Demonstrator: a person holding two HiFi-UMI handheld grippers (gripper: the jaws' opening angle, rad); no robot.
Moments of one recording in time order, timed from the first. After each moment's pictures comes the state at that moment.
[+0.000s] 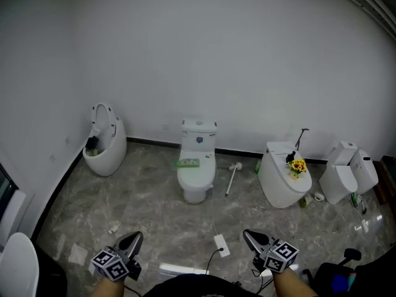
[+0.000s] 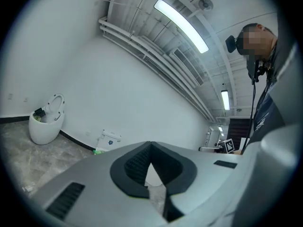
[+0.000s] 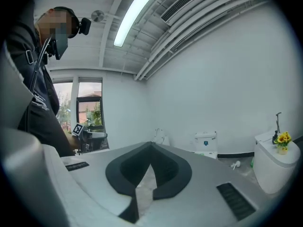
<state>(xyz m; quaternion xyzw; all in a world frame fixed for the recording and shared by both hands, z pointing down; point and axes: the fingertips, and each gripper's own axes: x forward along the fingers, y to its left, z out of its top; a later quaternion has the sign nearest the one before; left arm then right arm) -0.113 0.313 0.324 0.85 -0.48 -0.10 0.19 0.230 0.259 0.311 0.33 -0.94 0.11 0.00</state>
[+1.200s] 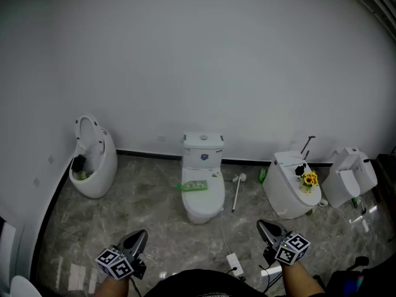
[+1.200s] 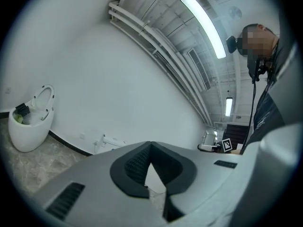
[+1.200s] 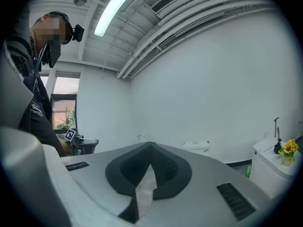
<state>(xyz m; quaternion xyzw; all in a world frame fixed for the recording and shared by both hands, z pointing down) -0.285 -0.034 0.338 0.87 -0.43 -0.11 0.21 0.092 -0.073 0.290 0.41 -0.90 0.11 0.00</state>
